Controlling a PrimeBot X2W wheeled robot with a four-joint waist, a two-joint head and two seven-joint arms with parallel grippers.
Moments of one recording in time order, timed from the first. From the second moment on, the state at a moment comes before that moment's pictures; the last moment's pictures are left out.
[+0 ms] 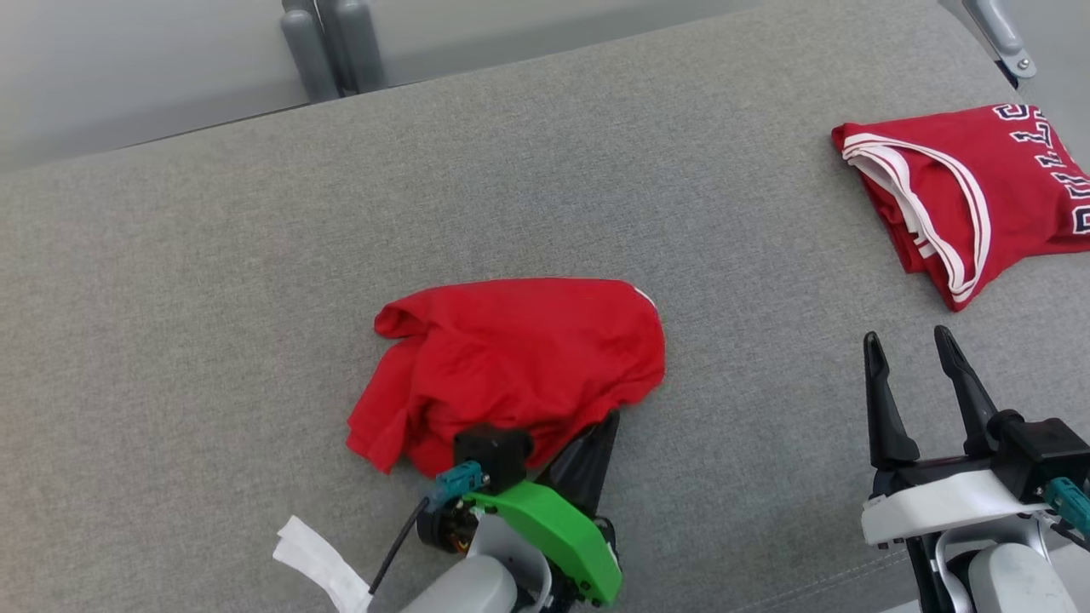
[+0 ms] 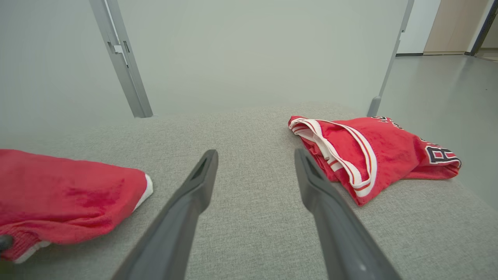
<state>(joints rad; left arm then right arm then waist) -0.34 0.05 -0.87 0.39 -0.84 0.08 -0.19 -0.03 -0.09 -0.05 0.07 0.14 0.13 -0.26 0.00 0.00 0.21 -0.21</state>
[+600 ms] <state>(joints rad) -0.58 0.05 -0.76 -0.09 -0.94 0.16 -0.05 0.00 -0.06 -0.06 0.08 0.15 0.13 -0.26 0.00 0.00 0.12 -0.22</state>
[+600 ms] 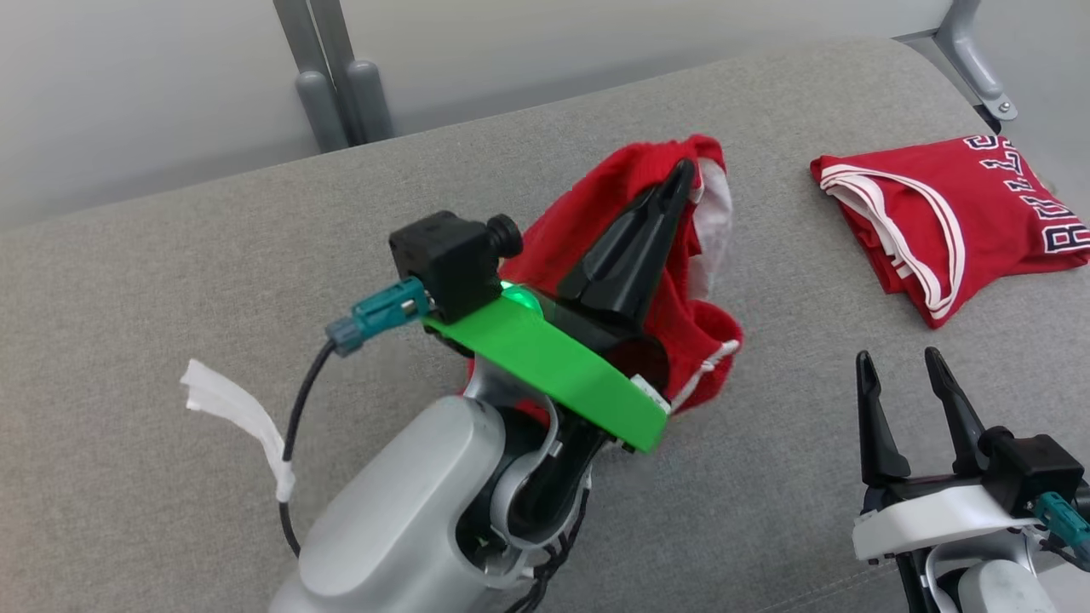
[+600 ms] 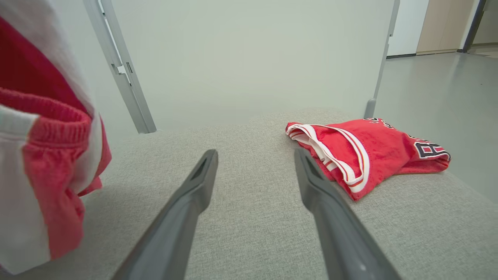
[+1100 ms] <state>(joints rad) -0.59 0.07 -0.67 0.00 -1.19 0.36 -0.21 0.02 -0.05 -0.05 0.10 0.17 0.13 -0.26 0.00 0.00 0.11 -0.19</state>
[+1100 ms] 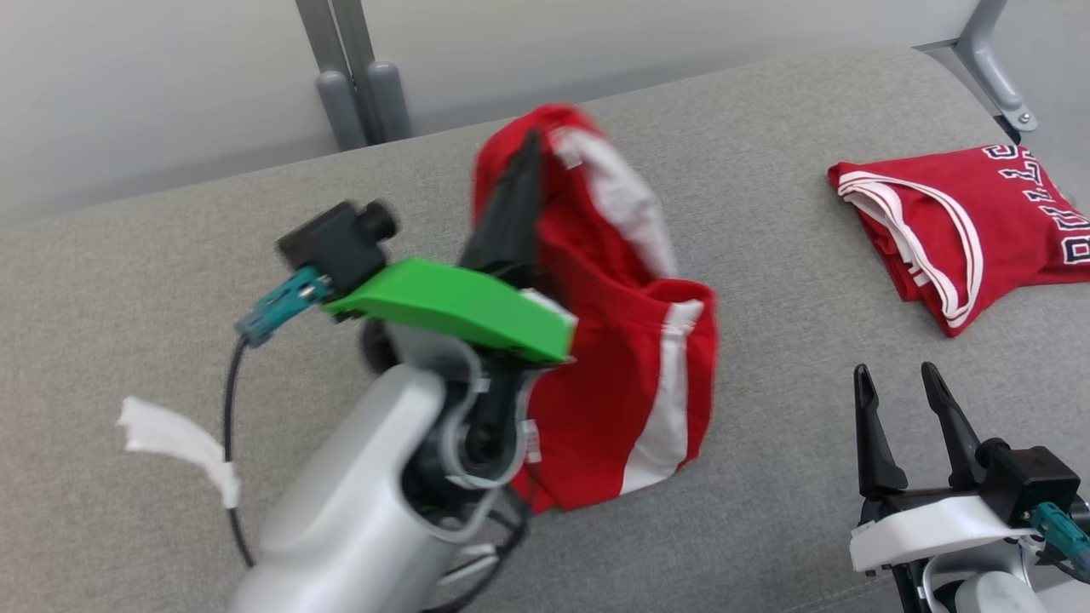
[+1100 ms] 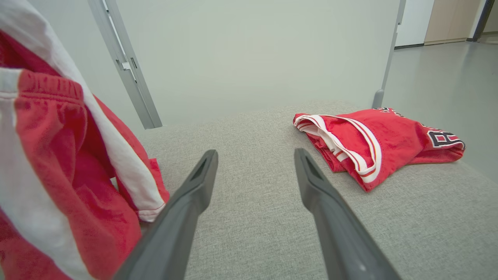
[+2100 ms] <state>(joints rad) -0.13 0.06 0.09 0.41 -0.78 0.18 -0.26 0.01 -0.07 -0.04 0.09 0.15 0.13 -0.26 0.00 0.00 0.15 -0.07</state>
